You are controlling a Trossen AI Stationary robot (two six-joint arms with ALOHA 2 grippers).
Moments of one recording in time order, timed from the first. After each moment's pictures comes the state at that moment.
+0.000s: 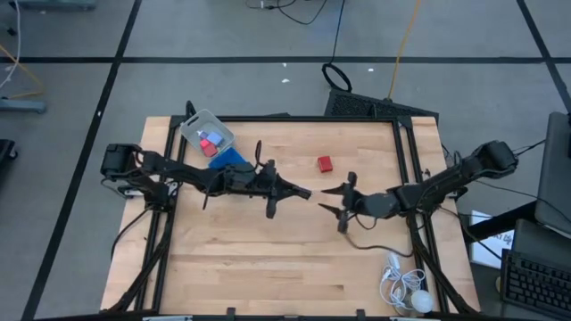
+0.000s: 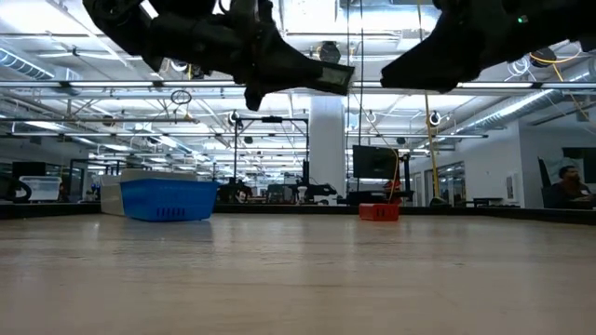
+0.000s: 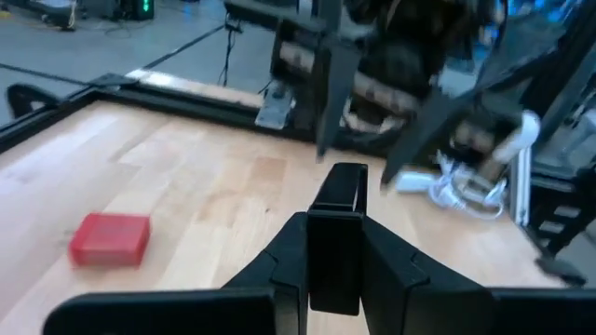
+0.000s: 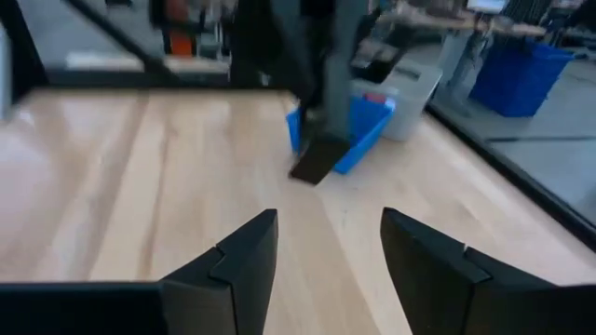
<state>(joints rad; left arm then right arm) 0.00 1.58 0.78 0.62 0.03 -0.21 0.34 1.21 0.50 0.41 0.57 0.09</state>
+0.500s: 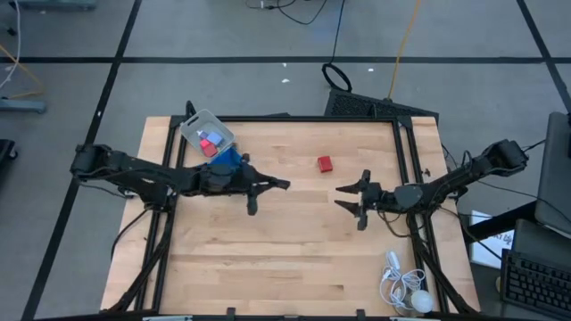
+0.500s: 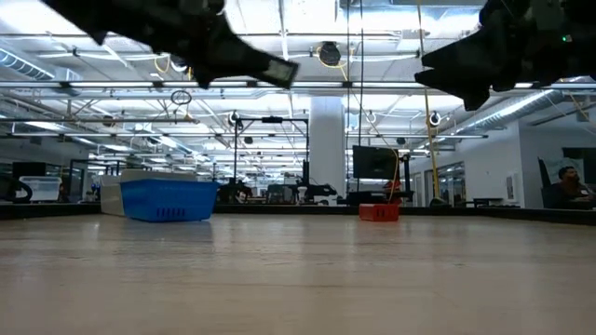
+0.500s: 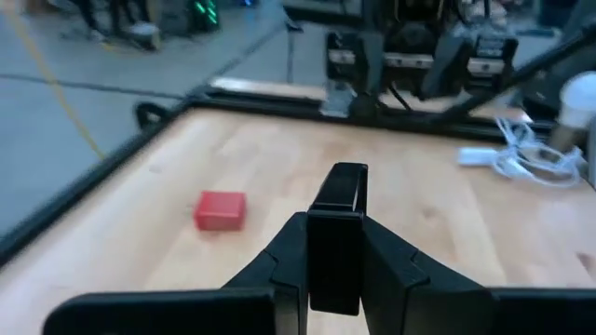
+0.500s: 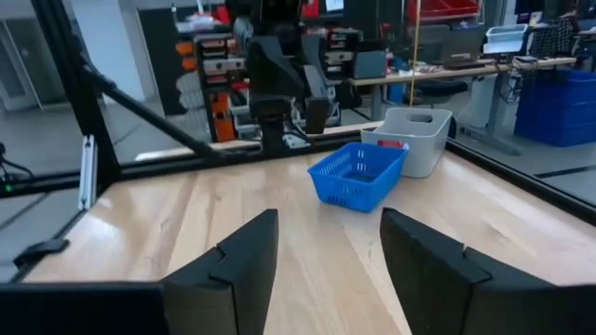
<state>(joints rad) -0.05 1.28 0.66 0.37 -0.21 -0.10 0.34 0.98 0.18 0.79 0.49 0.13</state>
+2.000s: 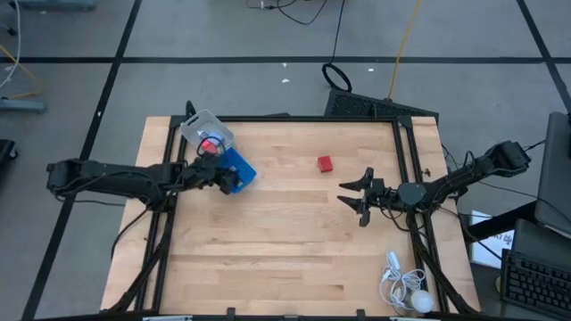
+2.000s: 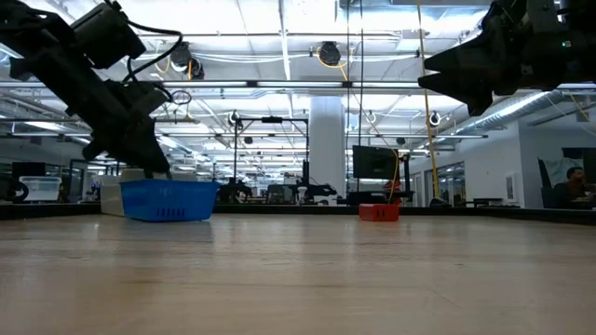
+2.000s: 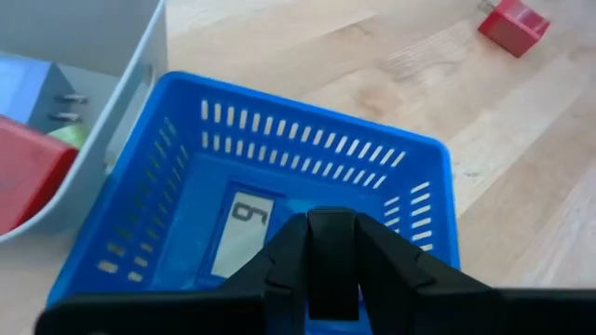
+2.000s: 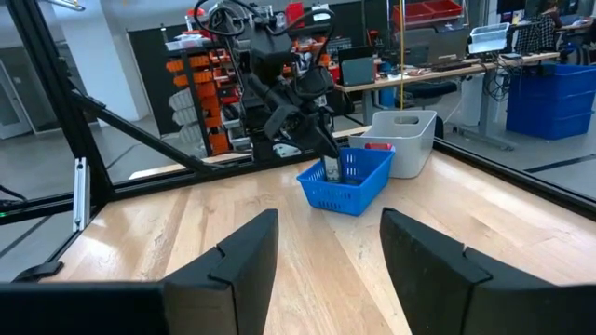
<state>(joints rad) 0.16 0.88 0.33 -0.20 -0.37 -0.69 0.31 0.92 0.13 0.81 0.50 0.17</state>
